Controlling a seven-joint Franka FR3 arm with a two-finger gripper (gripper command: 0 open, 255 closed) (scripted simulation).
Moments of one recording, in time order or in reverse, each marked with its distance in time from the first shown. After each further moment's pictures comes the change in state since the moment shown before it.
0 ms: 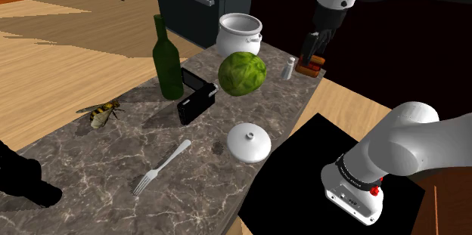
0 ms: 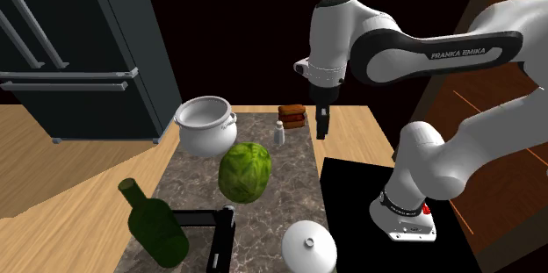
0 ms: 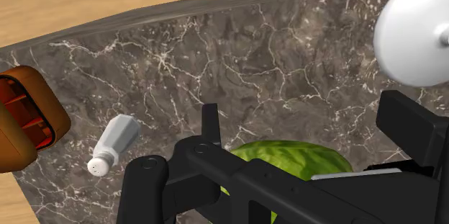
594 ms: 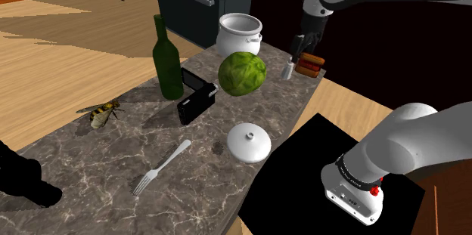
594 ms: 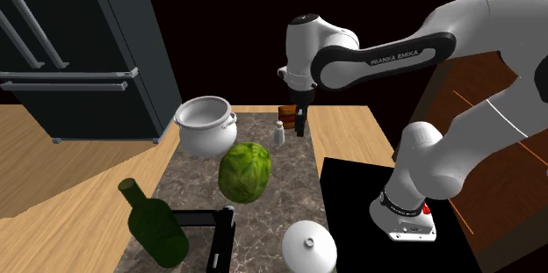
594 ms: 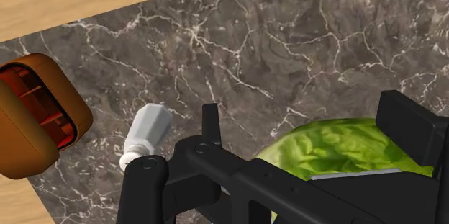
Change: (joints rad) arm -0.062 0.210 -0.076 0.017 -0.044 0.183 -0.024
